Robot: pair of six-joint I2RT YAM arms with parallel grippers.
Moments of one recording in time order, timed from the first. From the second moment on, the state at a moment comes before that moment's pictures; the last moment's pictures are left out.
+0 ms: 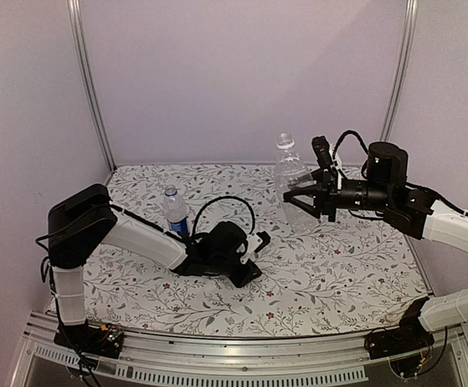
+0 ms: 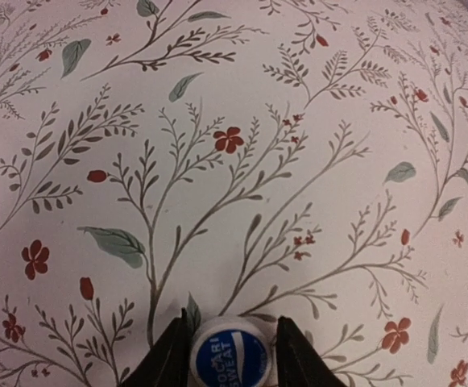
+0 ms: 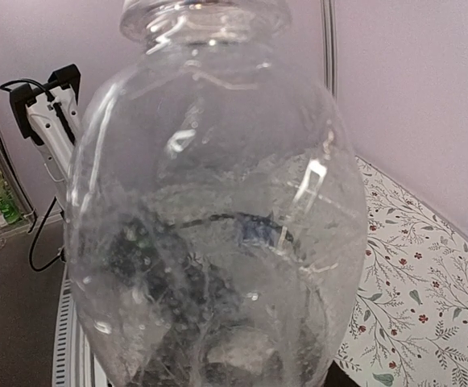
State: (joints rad) left arm -1.05 2.00 1.04 0.18 0.01 -0.13; right arm 0.68 1.15 0.89 0.08 -0.58 0.02
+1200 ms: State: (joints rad) left arm -1.01 1.29 1.09 0.09 0.15 -0.12; right arm 0.65 1.13 0.87 0.07 -0.66 -0.01
